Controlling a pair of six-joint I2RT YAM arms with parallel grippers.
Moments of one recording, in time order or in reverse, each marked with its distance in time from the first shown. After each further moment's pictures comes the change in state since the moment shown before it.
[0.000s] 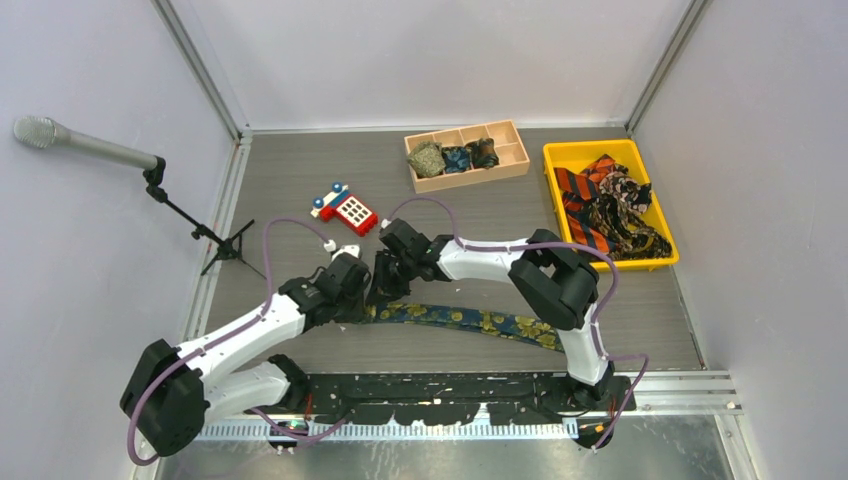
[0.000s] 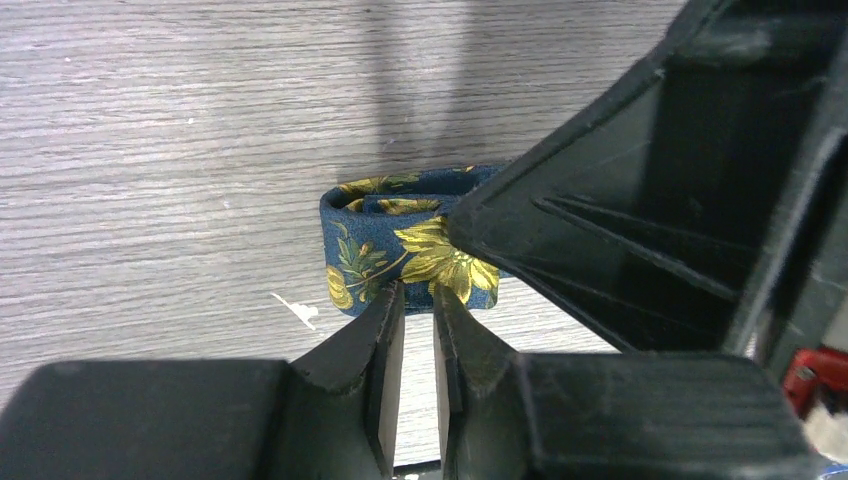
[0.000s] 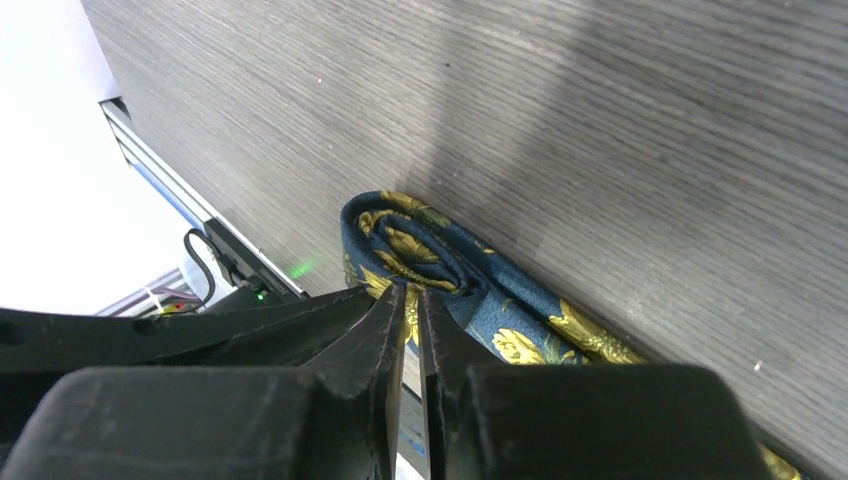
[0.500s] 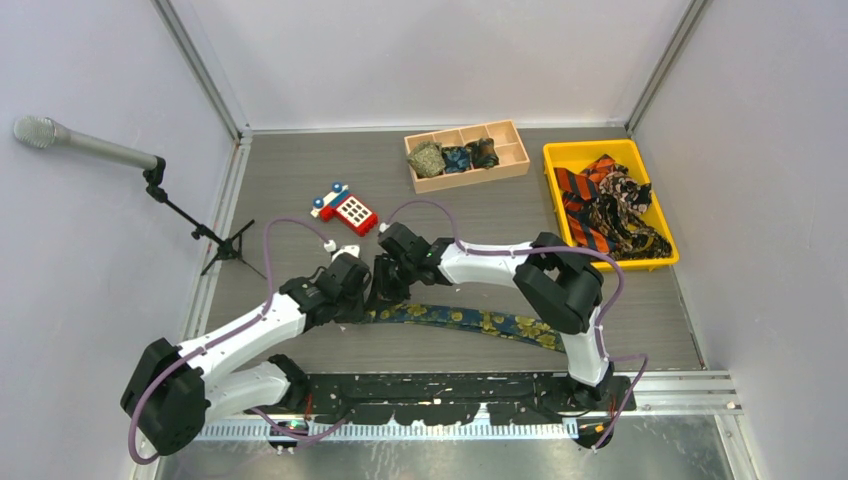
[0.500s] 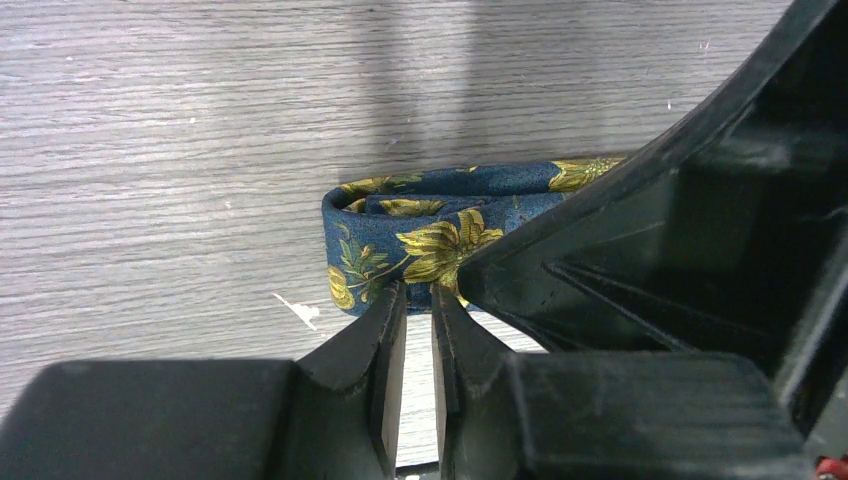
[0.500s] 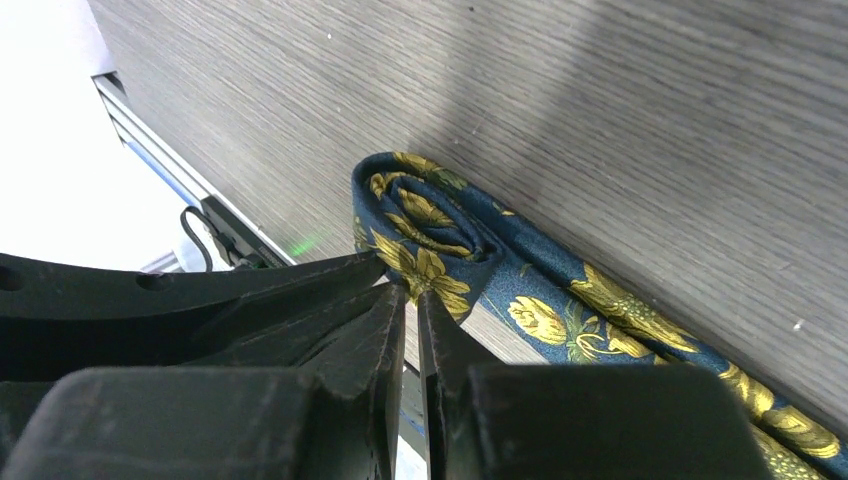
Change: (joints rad) left arm 0.000 0.010 0.000 0.001 -0.002 -0.004; right arm 0.021 -0.038 -0.014 -0.025 0.002 0.000
